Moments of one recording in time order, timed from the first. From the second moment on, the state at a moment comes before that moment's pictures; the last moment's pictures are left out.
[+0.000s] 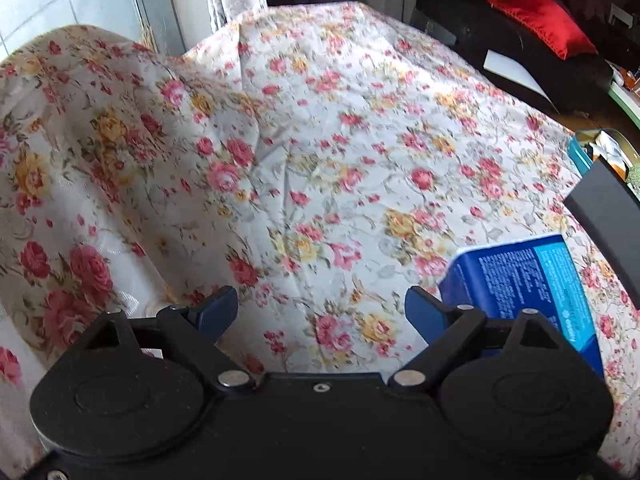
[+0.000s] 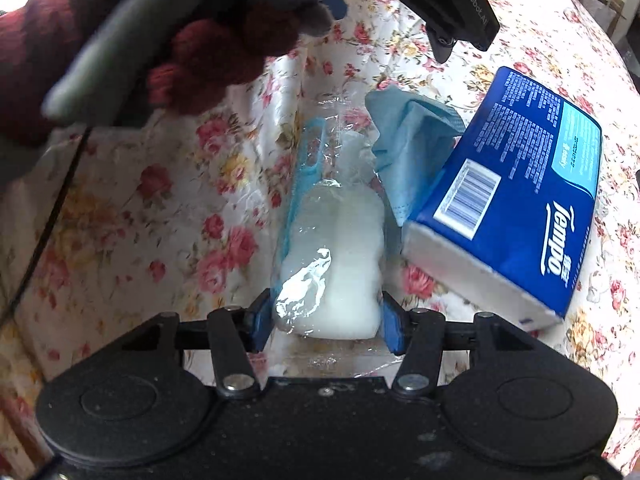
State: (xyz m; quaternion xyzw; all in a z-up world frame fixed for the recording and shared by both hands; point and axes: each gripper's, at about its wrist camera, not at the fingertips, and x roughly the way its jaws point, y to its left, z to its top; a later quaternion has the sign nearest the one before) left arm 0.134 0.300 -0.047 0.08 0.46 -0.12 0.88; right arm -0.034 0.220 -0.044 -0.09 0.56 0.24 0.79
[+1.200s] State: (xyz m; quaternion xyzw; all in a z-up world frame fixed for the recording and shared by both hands) left arm 0.051 0.267 -0.039 0.32 0.48 -0.13 0.81; right arm -0.075 0.141 -0.021 -0.09 0.53 0.29 0.79
